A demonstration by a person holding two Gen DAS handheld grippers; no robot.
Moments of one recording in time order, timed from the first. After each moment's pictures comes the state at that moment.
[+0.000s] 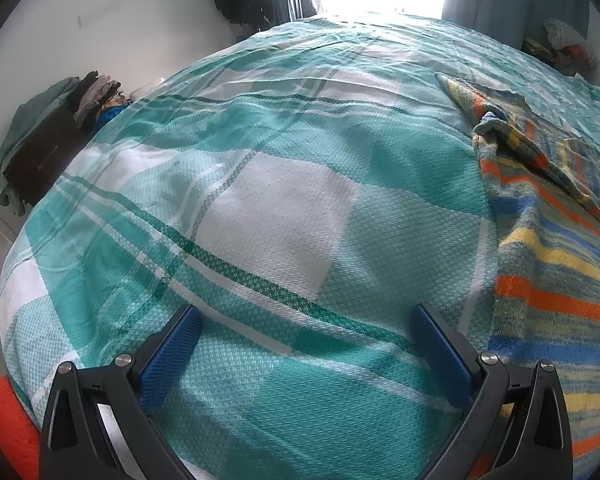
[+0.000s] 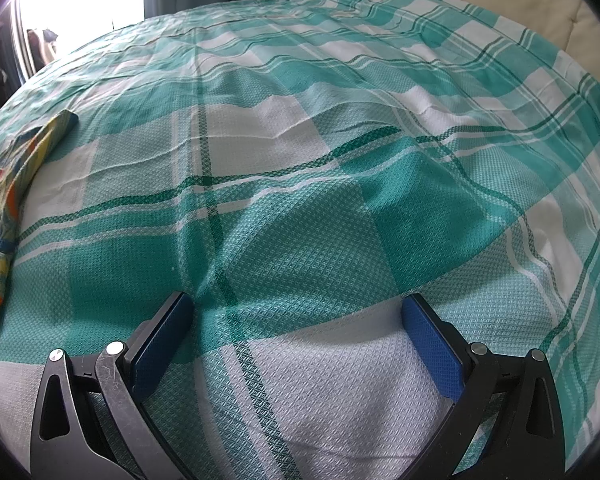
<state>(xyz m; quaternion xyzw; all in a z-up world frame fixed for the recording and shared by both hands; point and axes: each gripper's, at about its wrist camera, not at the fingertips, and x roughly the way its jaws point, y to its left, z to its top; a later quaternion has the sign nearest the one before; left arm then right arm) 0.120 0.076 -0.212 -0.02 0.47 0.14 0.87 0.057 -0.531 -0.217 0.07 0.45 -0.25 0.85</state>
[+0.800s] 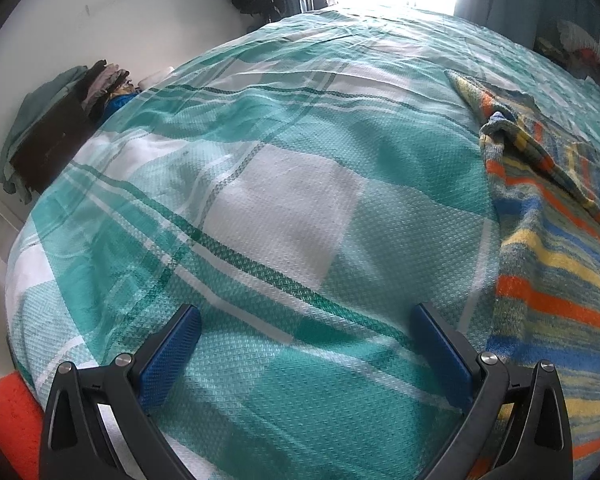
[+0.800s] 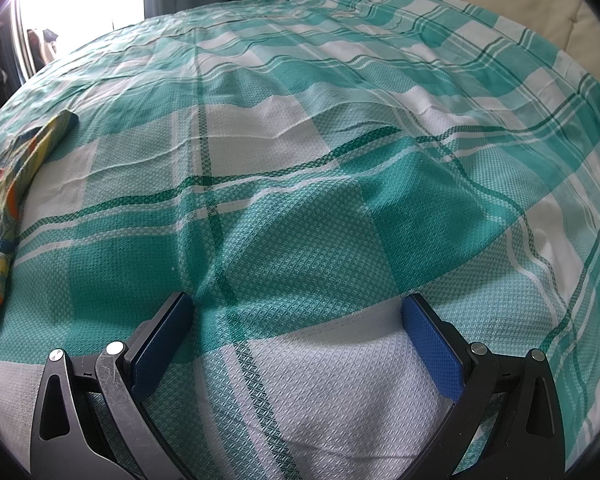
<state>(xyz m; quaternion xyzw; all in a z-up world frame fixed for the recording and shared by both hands) 0.119 0.077 -0.209 -0.03 0.48 0.15 0.86 0.057 -0.531 -0.217 0.07 0.45 -0.25 0.85</state>
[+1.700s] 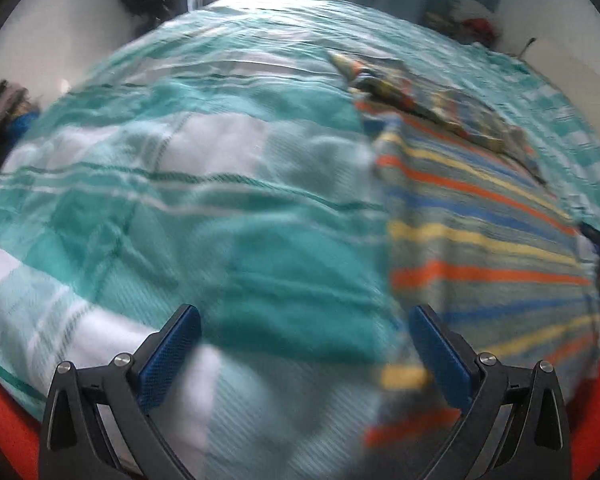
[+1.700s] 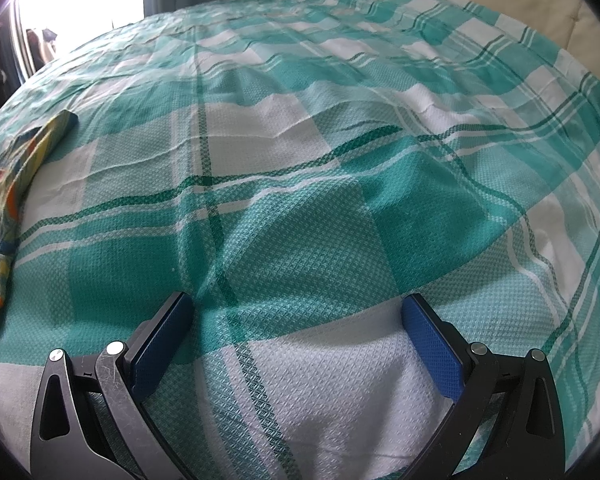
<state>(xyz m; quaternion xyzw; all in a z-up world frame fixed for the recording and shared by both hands) 0.045 0.087 -0.183 -0.05 0.51 -0.09 0.86 0.058 -0.535 -0.212 0.09 0.47 -0.23 0.84</state>
